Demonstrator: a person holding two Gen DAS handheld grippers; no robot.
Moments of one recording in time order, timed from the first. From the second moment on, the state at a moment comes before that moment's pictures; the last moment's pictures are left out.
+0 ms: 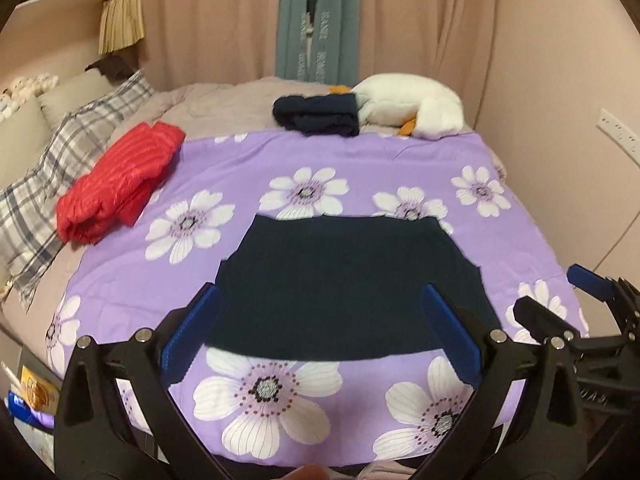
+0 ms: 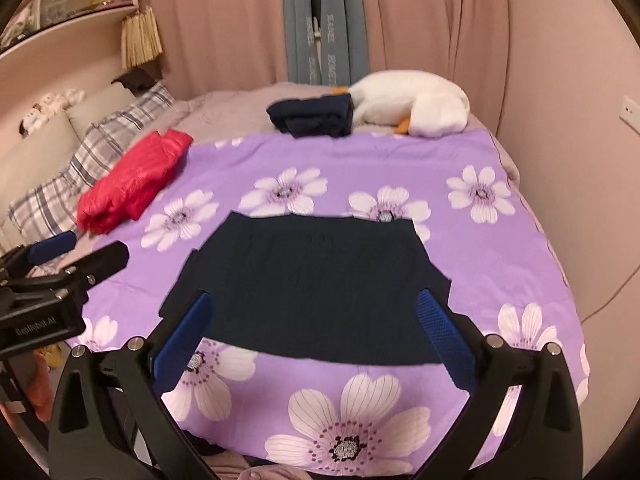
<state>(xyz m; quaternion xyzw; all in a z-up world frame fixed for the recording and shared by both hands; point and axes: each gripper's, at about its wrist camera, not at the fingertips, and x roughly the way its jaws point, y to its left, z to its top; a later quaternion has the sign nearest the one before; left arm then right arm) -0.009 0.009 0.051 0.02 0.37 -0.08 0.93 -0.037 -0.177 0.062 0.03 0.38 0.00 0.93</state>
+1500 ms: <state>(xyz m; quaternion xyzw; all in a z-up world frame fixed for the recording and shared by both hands) 0.003 0.019 0.009 0.05 0.41 -0.06 0.91 -0.023 -0.178 0.037 0.03 0.40 -0.01 0.91</state>
